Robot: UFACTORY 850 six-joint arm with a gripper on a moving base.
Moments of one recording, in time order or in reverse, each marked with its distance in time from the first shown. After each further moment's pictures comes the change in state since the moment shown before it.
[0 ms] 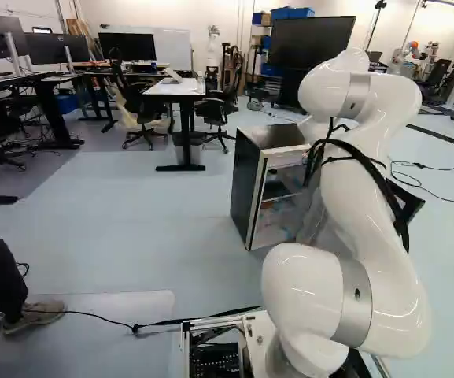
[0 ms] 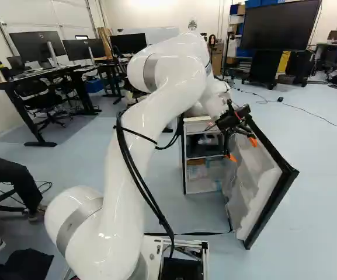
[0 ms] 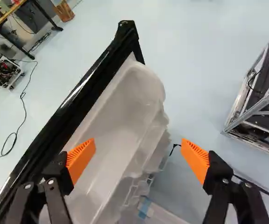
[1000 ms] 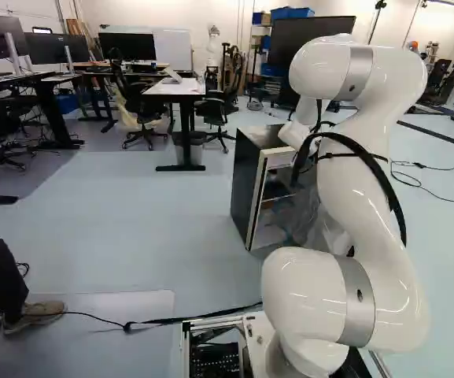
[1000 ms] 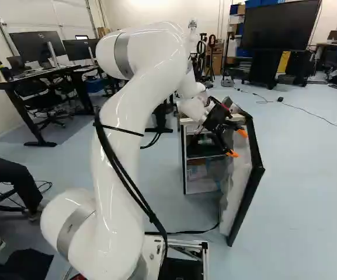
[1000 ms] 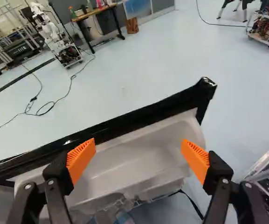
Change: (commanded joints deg) arm 6.1 8.5 15.9 -21.3 0.0 0.0
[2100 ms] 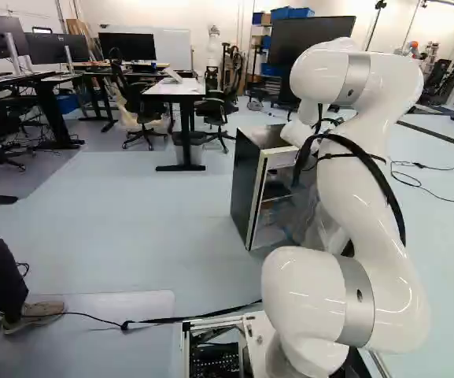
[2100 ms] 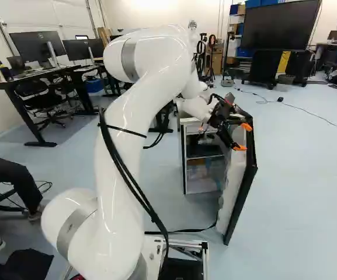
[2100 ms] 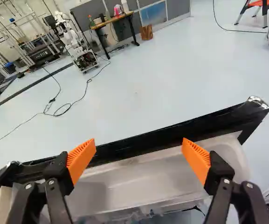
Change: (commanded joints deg) arm -1.6 -3.5 -5.9 -4.3 0.0 0.0
